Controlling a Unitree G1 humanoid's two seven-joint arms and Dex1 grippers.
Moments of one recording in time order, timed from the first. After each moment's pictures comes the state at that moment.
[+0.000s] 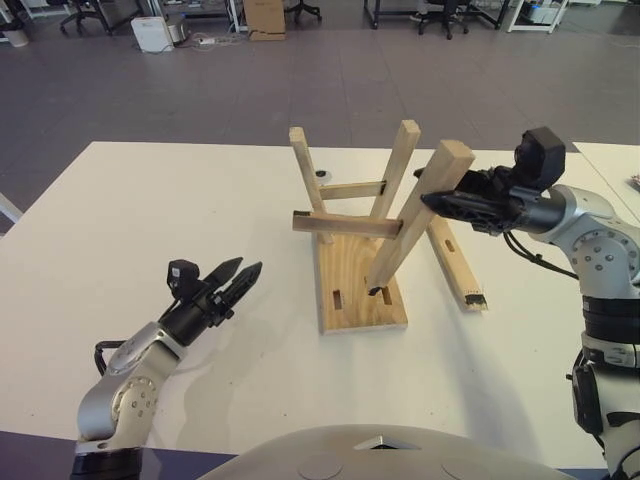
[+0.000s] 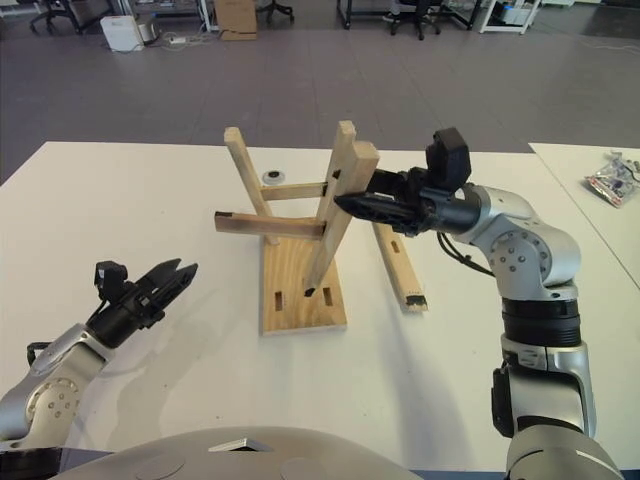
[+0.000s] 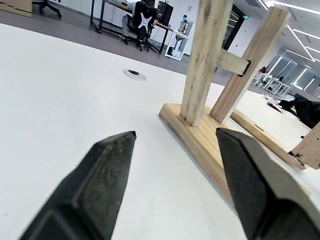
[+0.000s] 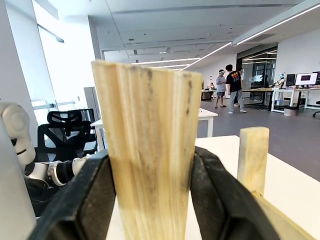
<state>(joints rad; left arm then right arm) 0.25 0.38 0.20 -0.27 -0.72 0.38 -0.57 -0.45 -0.64 -0.10 -0.06 0.91 0.58 1.30</state>
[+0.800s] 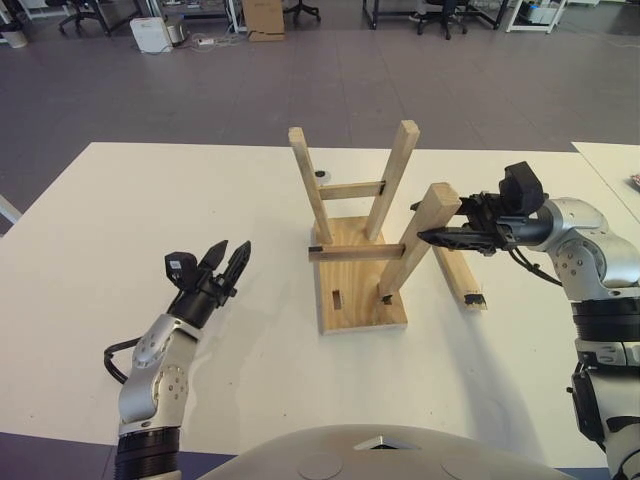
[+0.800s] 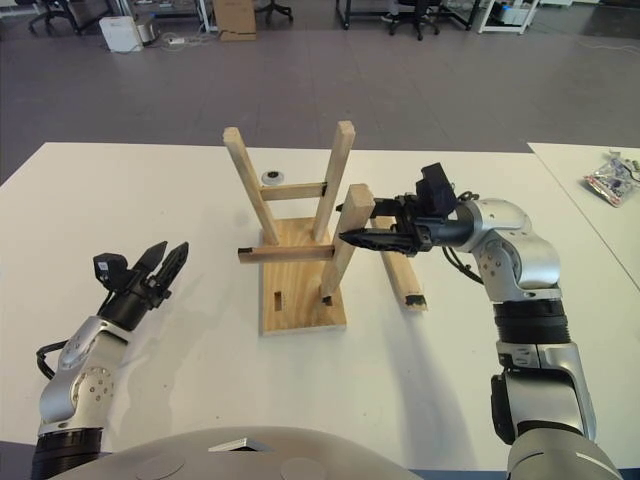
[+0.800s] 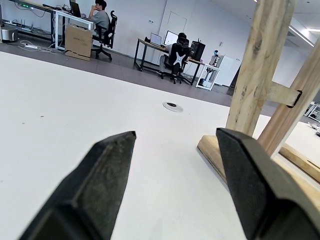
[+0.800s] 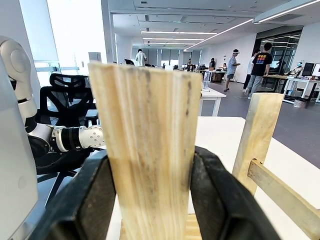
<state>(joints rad) 0.18 0.23 0.20 -0.15 -0.58 0.17 -0.50 -0.44 -0.65 -0.04 0.07 0.74 0.40 1.50</state>
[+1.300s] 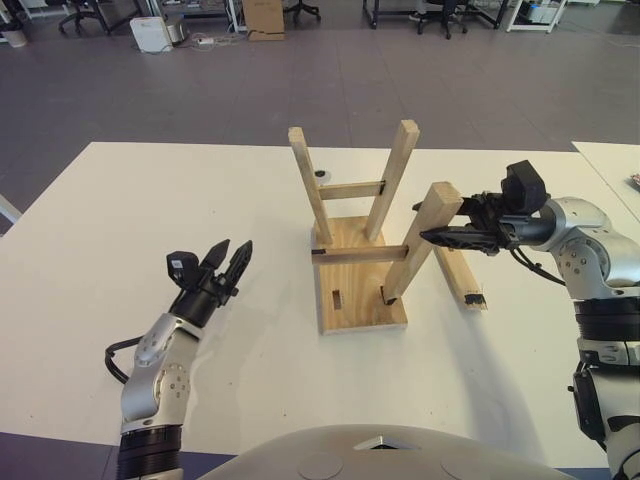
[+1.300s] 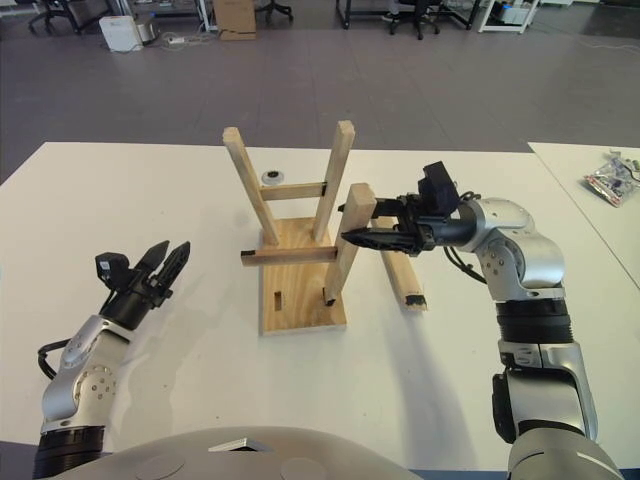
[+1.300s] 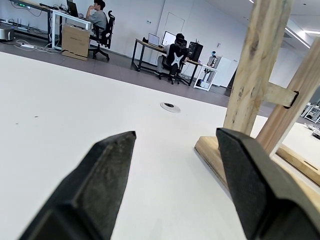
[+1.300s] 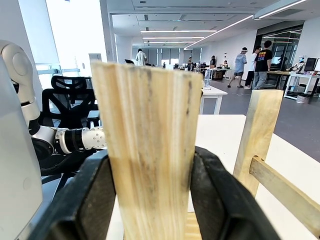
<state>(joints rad) 0.17 0.22 0.20 -0.15 -0.58 0.17 -0.51 -0.45 -0.65 -0.05 0.07 0.74 0.43 1.52</state>
